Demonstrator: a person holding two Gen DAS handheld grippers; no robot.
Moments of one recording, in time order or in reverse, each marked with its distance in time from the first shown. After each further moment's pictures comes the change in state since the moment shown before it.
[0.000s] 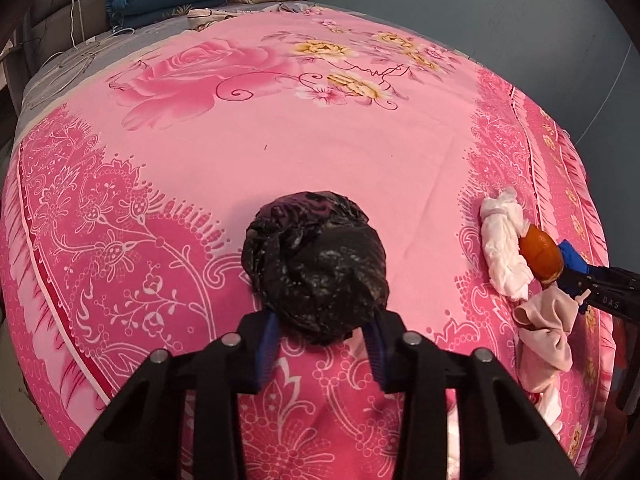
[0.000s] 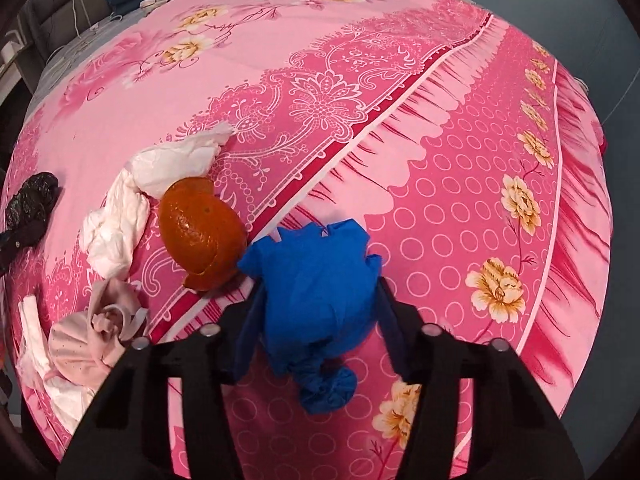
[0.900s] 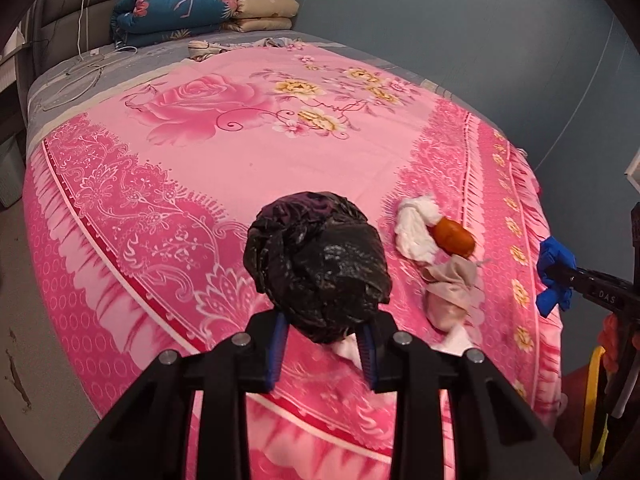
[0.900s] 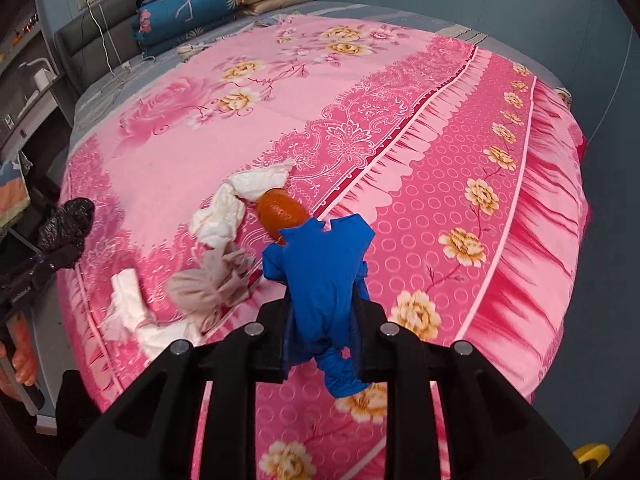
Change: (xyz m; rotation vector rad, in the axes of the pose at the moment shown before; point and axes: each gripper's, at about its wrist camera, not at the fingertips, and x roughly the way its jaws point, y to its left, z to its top) left arm -0.111 -0.018 -0.050 -0.013 -0.097 -0.098; right arm -0.135 0.006 -0.057 0.040 -0.135 0.112
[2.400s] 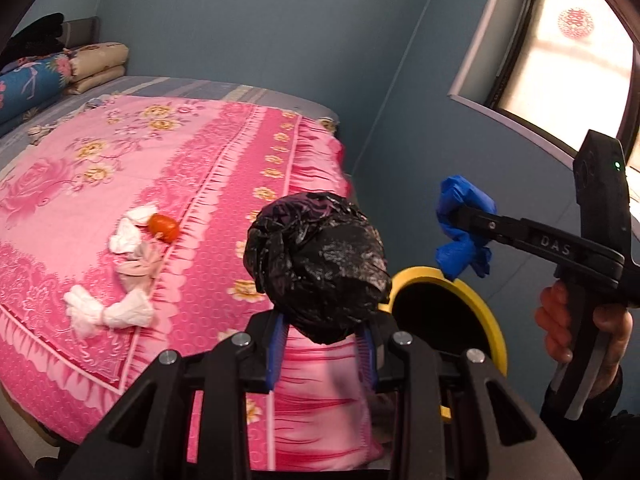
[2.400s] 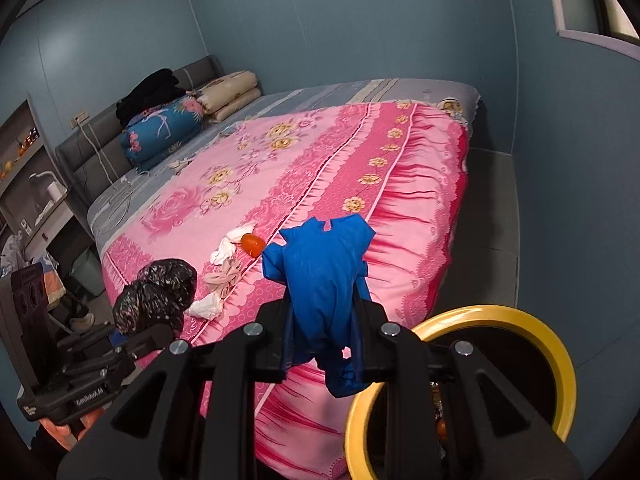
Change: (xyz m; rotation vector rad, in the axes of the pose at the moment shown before) left arm -0.132 -0.271 -0.095 0.340 -0.034 -0.411; right arm -0.266 -0.112 -0.150 0.284 -0.320 -0.017
